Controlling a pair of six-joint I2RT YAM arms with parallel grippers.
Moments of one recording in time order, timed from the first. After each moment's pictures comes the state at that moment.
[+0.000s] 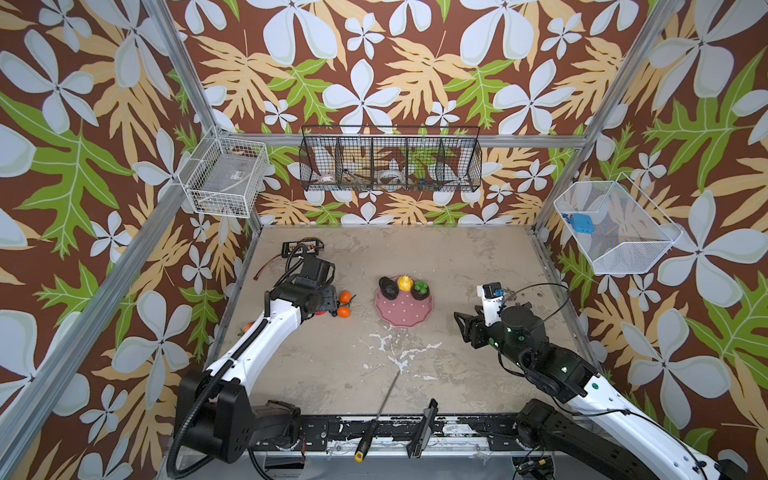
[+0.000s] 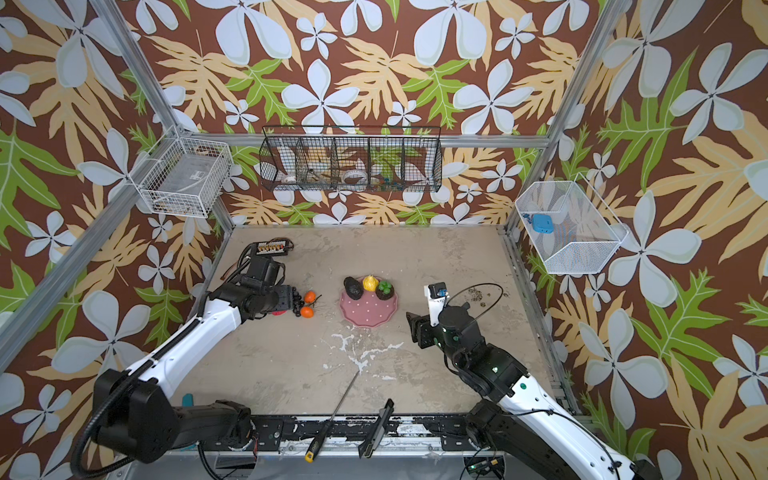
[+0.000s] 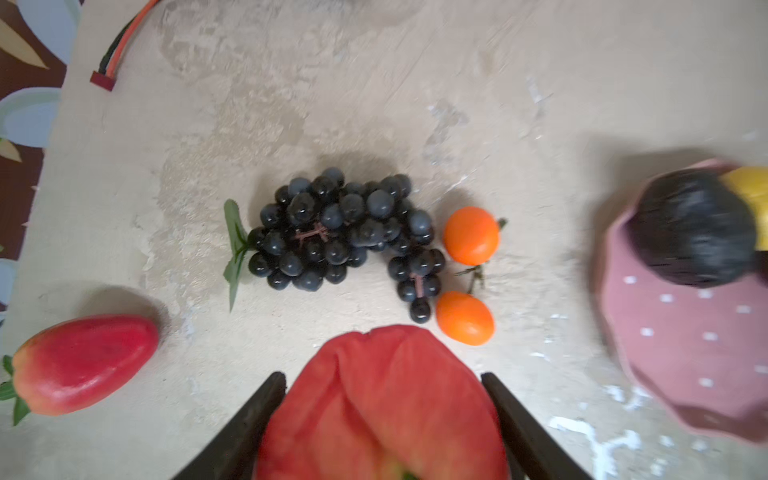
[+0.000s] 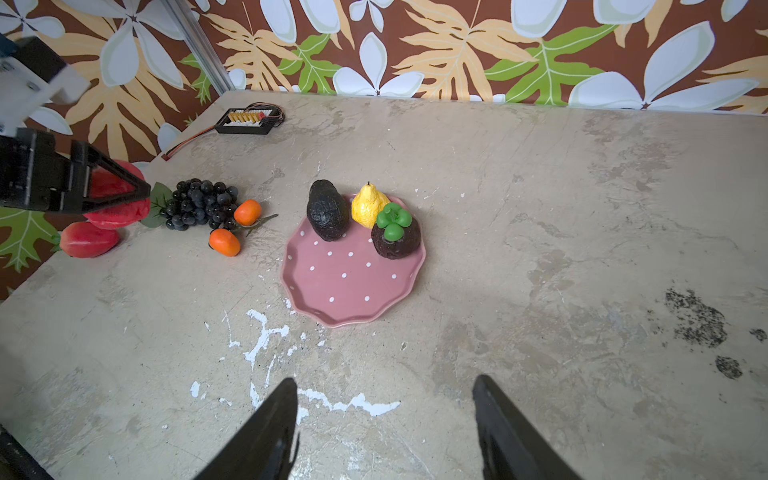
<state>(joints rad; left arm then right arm) -0.29 1.24 1.00 -0.69 -0.17 -0.40 0.68 0.73 0.69 -0.44 0.18 0.30</state>
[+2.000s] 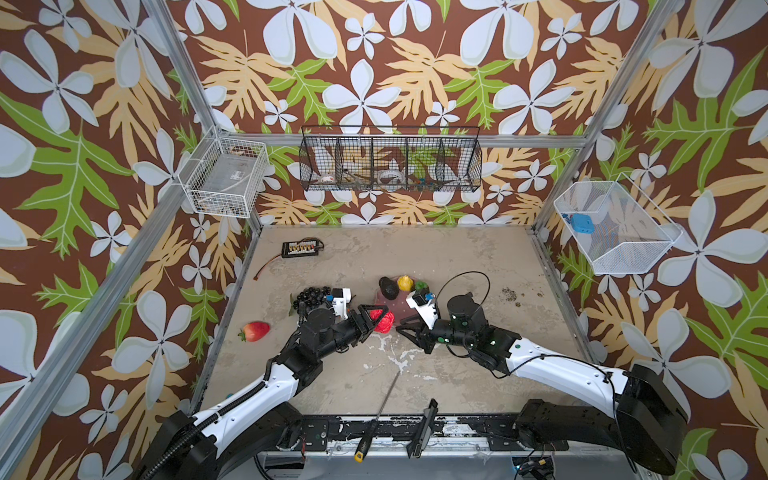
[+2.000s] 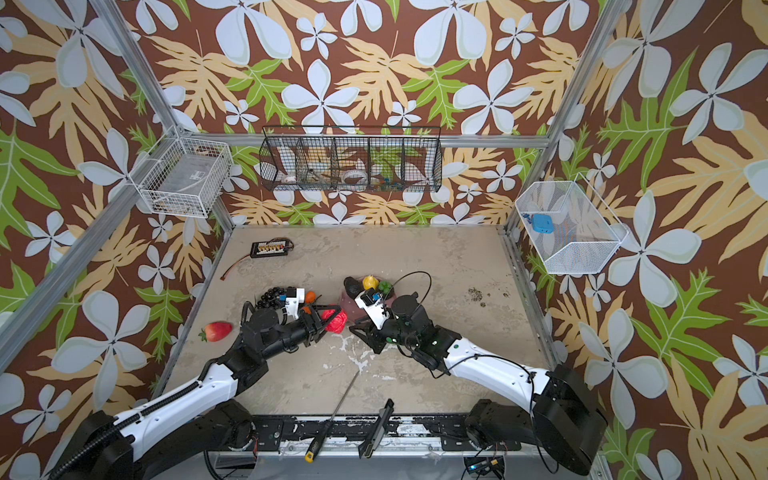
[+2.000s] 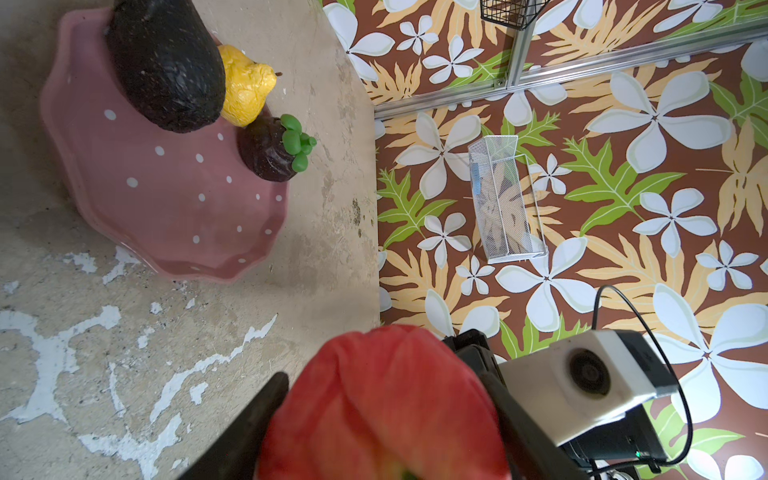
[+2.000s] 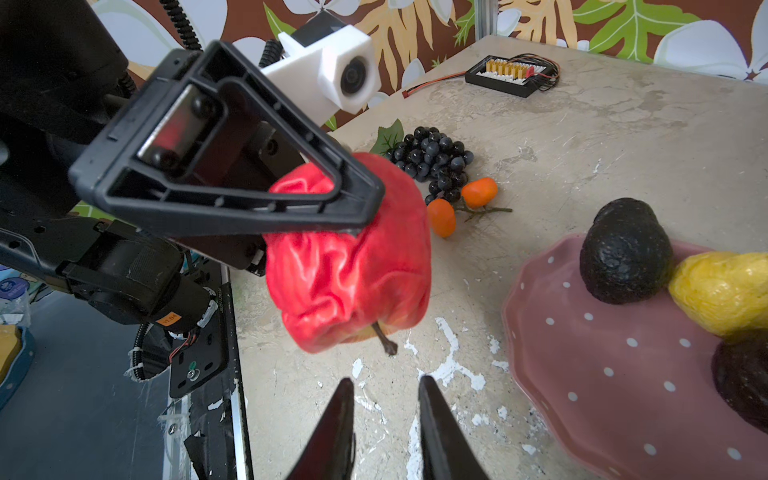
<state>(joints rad) -0.58 0.96 0.38 0.38 0.34 -1.30 0.80 1.23 0.67 0.14 -0.36 0.15</state>
